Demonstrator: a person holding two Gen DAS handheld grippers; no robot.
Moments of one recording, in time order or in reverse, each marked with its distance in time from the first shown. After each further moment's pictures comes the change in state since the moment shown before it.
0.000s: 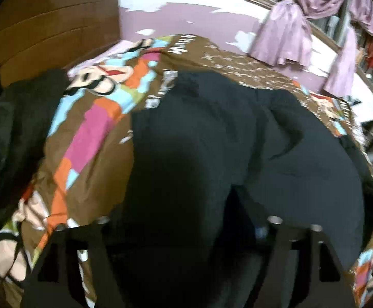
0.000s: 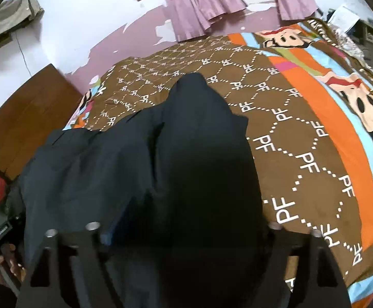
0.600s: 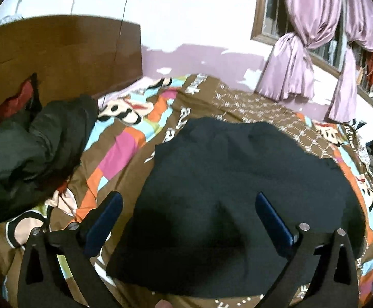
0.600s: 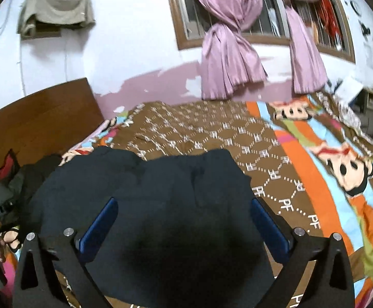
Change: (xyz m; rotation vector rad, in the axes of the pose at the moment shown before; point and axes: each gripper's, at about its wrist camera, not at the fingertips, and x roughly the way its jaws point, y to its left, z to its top) left arm -0.098 -0.023 -0.043 -0.013 -0.246 0.056; right arm -0.107 0.056 -0.042 -0.240 -0.329 0.001
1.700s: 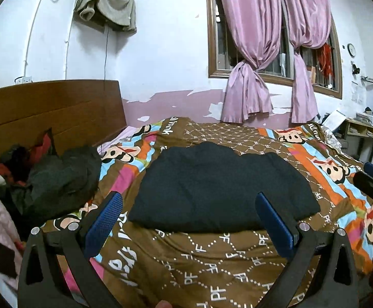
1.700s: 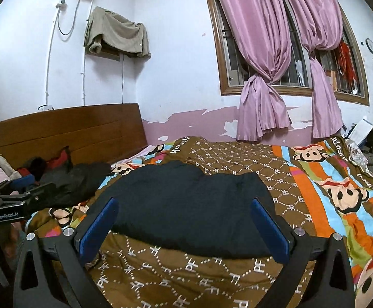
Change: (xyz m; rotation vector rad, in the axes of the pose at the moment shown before) left arm -0.201 -0.048 -0.083 0.204 -0.228 -0.082; right arm -0.195 0.076 -0.074 -0.131 -0.215 0.155
